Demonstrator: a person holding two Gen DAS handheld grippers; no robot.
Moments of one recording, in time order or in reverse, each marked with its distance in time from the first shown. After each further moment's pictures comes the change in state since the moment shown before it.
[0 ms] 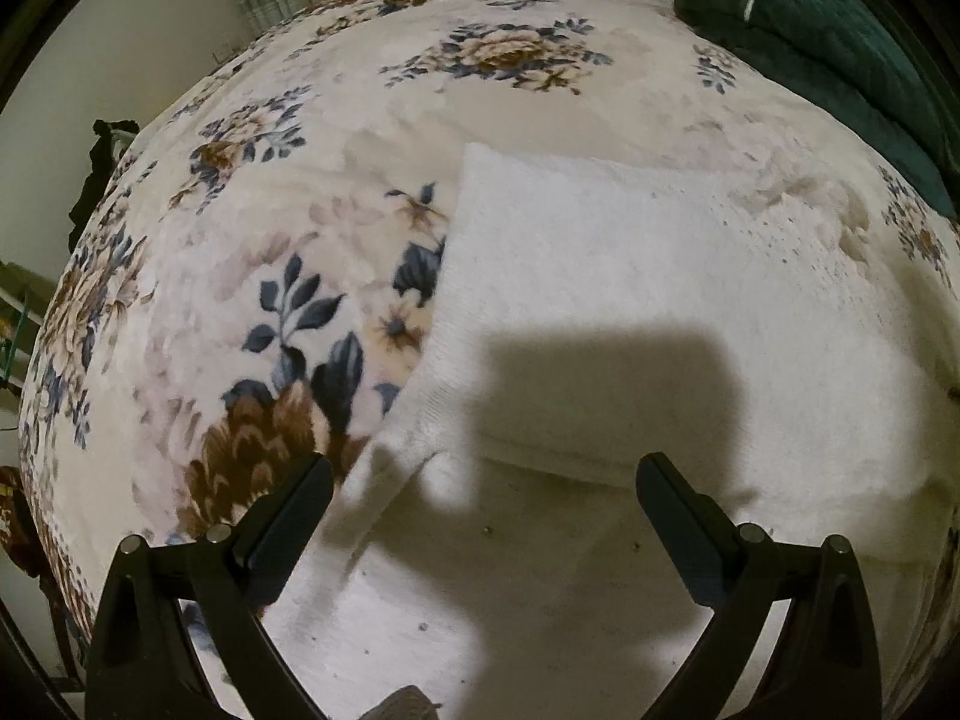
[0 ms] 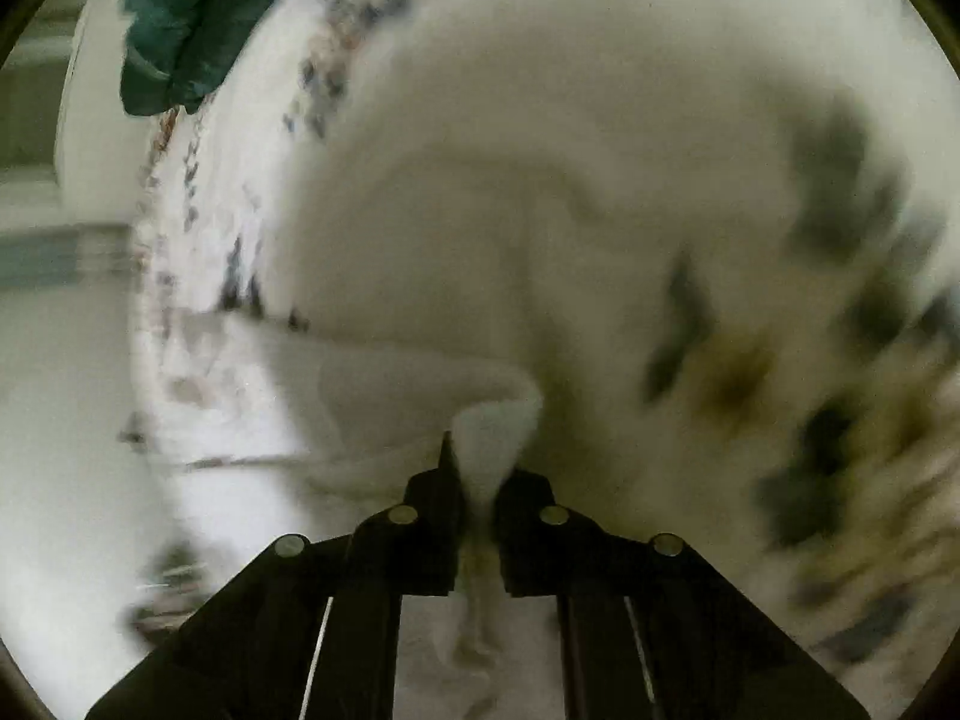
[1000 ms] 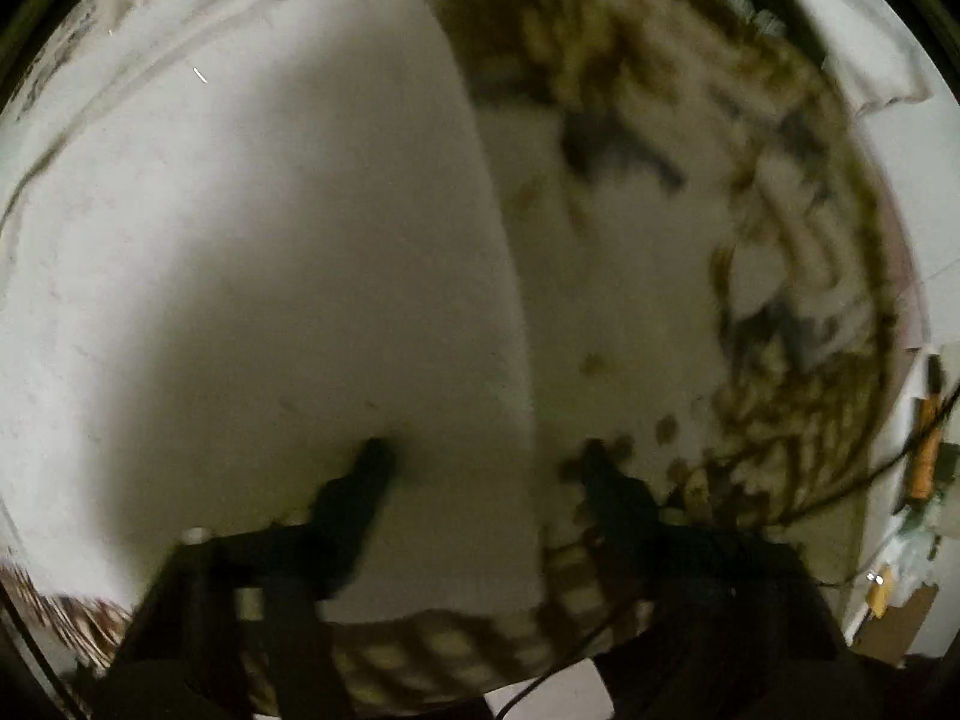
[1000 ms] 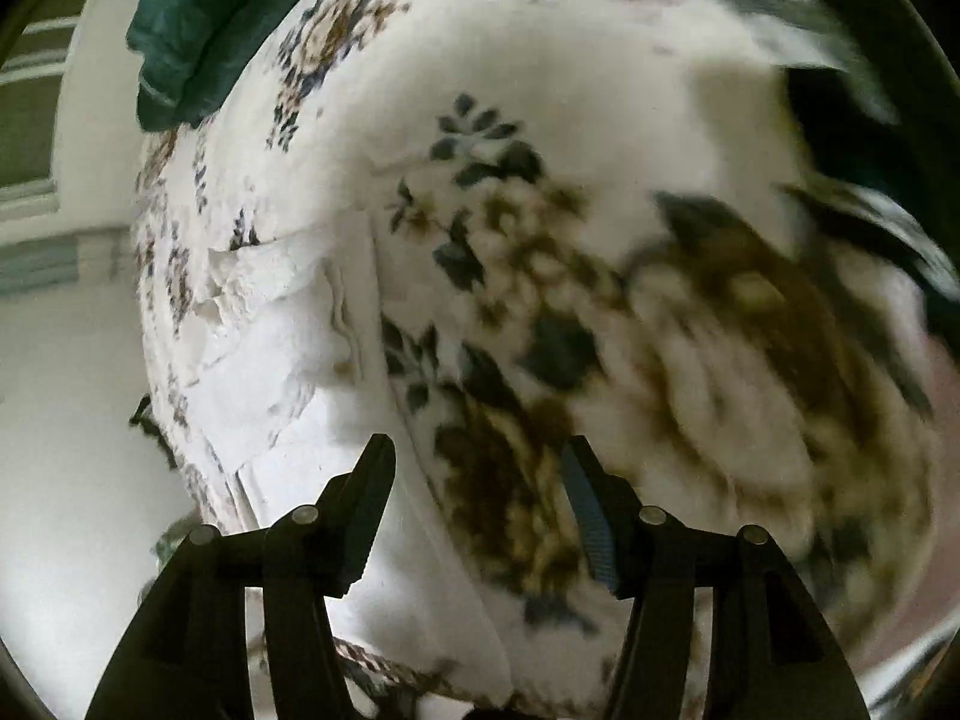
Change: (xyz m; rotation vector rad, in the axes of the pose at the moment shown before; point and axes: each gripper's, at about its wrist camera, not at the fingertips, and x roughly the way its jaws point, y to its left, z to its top) left arm -0.103 -0.273 -0.321 0.608 0.333 -0.297; right arm -0.114 -0.119 -0.065 0.046 0.191 0.090
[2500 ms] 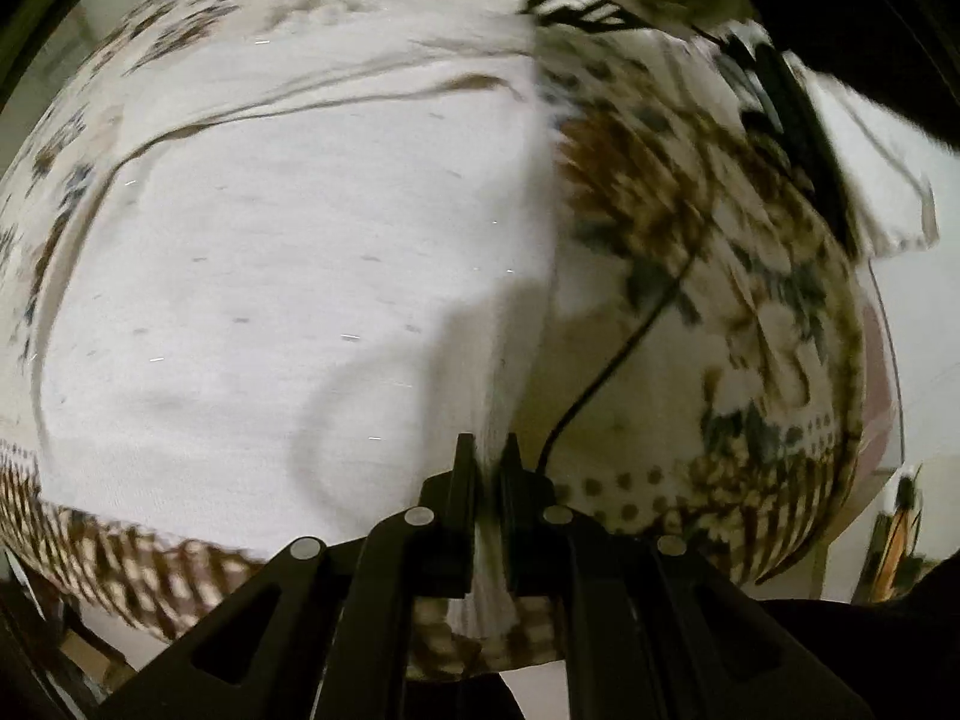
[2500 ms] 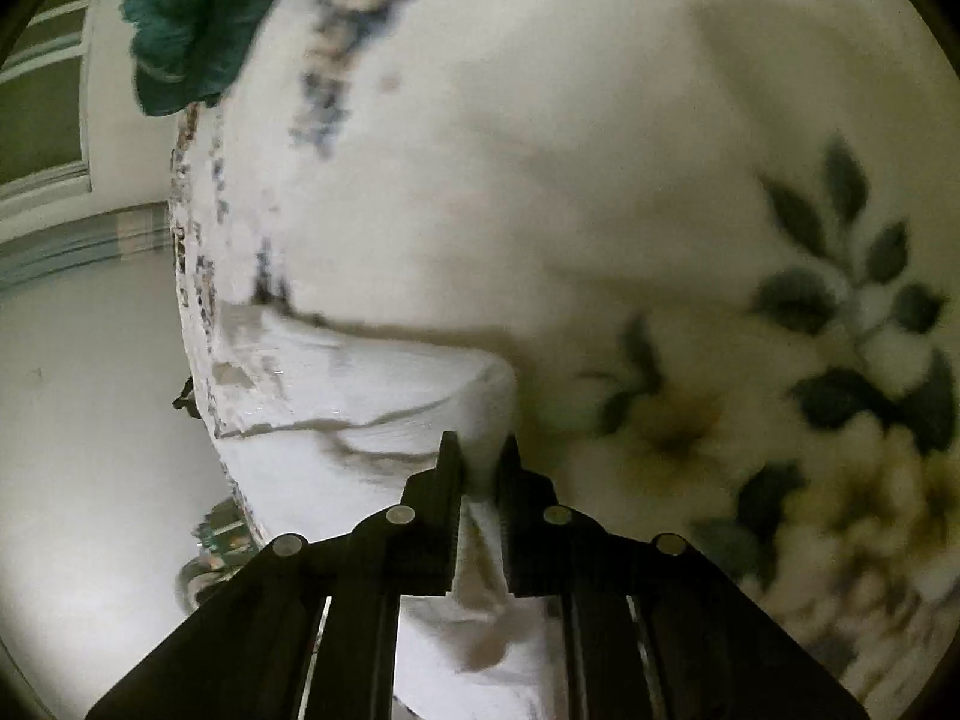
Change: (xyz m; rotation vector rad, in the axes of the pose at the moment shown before) left arm -0.090 0.033 -0.020 -0.246 -0.233 0.002; right arm 0.108 0.112 0.094 -0.060 0.041 0.107
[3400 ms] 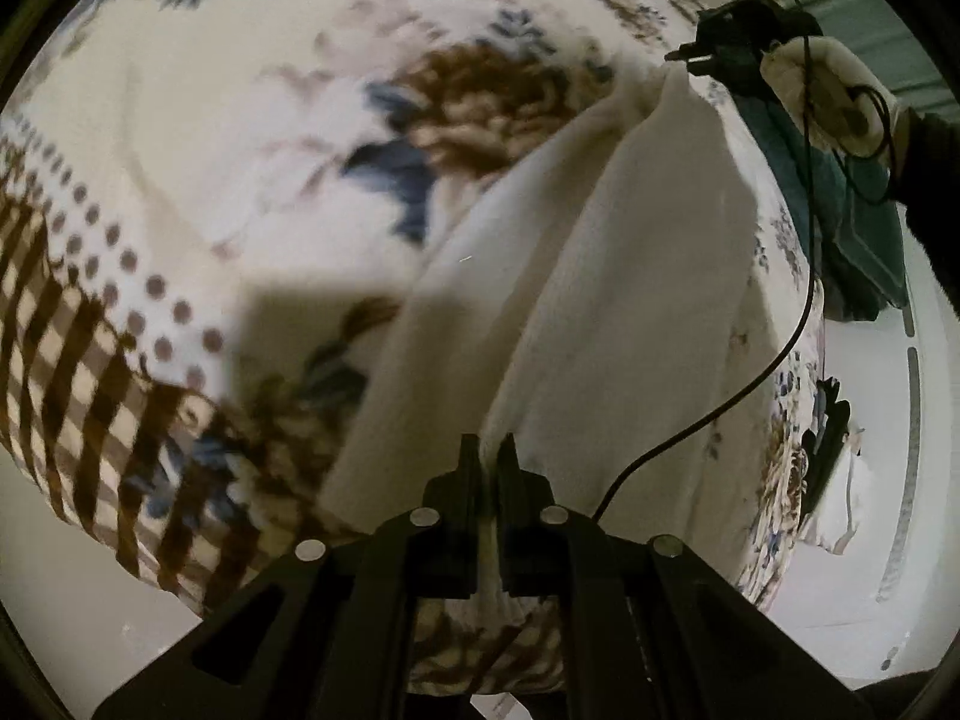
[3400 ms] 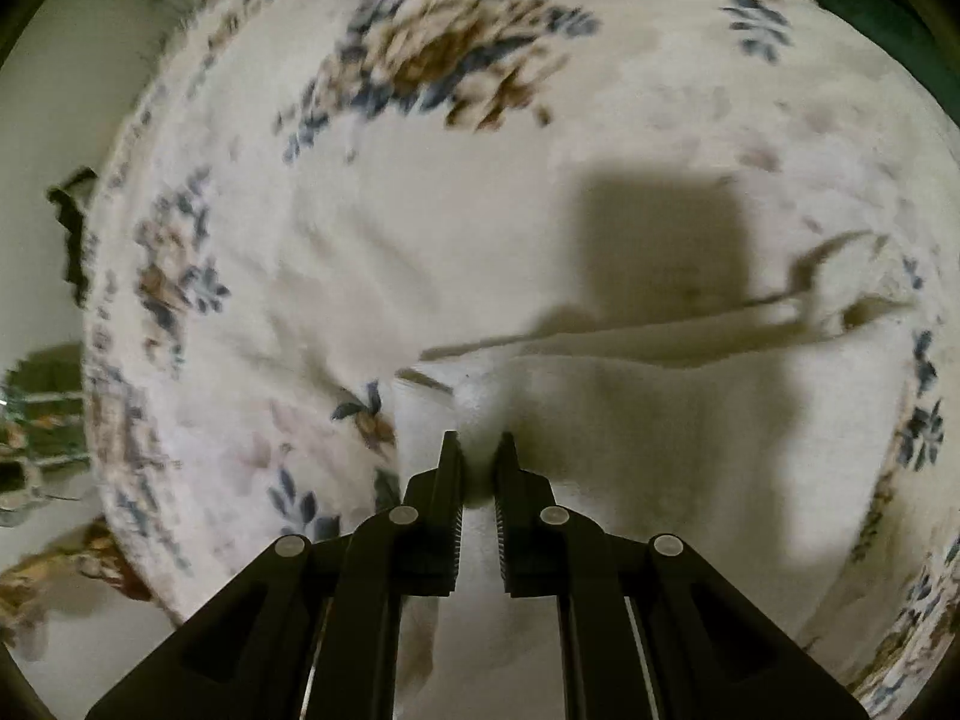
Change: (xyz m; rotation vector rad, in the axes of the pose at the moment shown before) left arm -0.024 0.406 -0.060 -0.676 -0.036 -0.261; right arm 0.319 0.441 -0.103 -0.472 0.080 -0.508
